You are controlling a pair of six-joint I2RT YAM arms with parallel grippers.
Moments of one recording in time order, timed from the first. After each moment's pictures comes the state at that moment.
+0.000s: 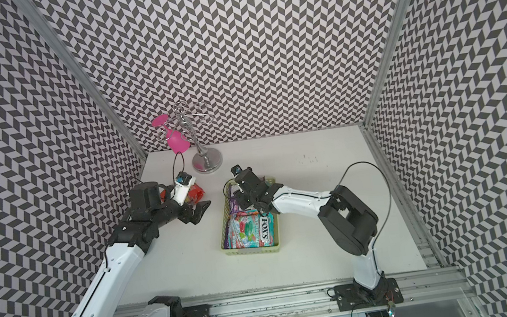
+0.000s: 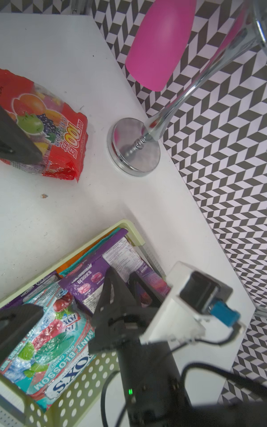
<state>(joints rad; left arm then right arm) -0.16 1.04 0.92 -0.50 0.35 0.35 0.81 1.86 1.29 -0.12 0.10 0.24</state>
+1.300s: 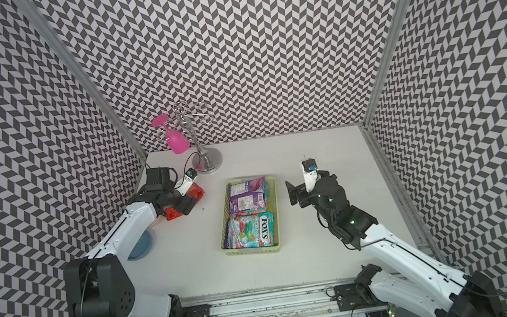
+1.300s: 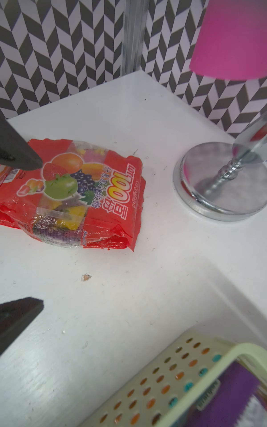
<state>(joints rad) -0.06 1.49 1.08 -0.53 0.05 0.71 0.58 0.93 0.67 -0.03 0.26 0.09</state>
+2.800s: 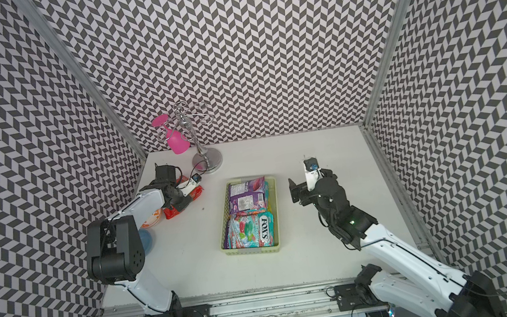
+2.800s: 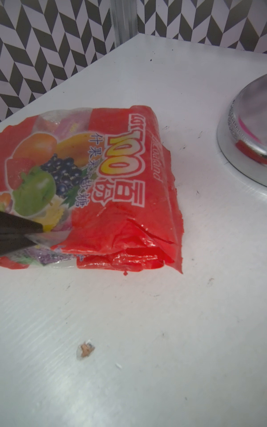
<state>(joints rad) -0.01 1.77 1.18 -0.48 -0.05 0.90 0.58 0.93 0.67 -0.01 0.33 0.07</state>
